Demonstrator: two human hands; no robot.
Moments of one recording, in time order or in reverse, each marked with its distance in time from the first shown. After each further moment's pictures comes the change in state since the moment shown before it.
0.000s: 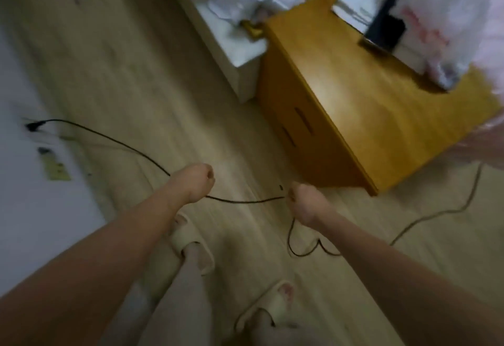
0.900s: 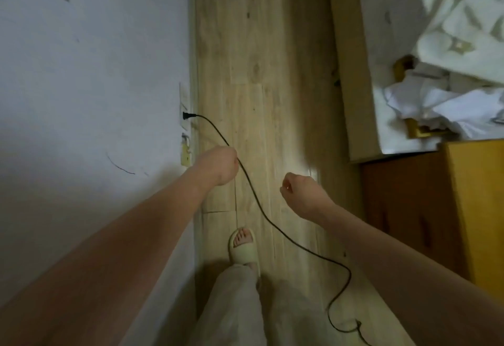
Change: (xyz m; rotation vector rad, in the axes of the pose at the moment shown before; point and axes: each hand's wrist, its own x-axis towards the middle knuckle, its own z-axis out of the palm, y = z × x) left_hand -0.064 -0.254 -0.175 -0.240 0.126 -0.294; right_hand 0.045 -0.378 -0.046 -0.273 -0.092 -0.438
